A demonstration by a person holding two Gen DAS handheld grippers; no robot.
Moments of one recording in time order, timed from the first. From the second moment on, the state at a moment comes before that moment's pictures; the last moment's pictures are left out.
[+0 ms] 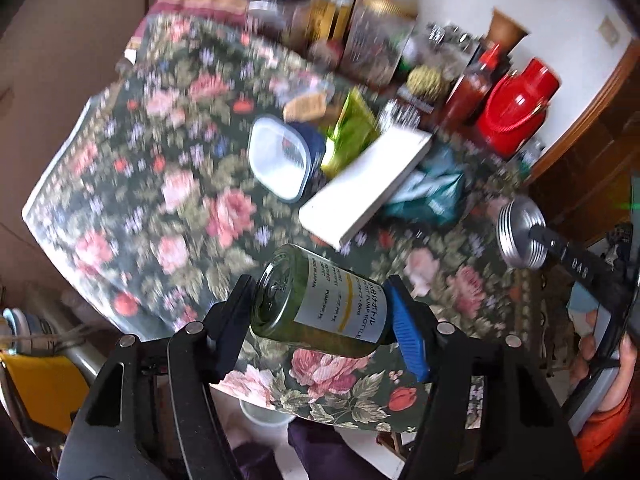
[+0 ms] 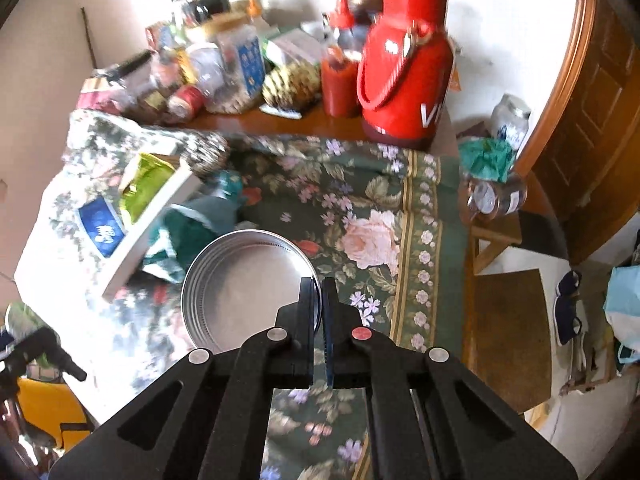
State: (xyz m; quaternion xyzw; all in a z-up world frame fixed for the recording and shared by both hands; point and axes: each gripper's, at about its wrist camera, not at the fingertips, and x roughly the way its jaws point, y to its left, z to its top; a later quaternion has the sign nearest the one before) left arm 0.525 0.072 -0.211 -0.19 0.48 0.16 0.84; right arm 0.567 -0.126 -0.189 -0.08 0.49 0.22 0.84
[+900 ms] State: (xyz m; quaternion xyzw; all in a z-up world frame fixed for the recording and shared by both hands) left arm 0.324 0.083 -0.084 -0.07 0.34 -0.02 0.94; right arm 0.317 -0.117 -0.074 -0.01 0.38 0.13 0.92
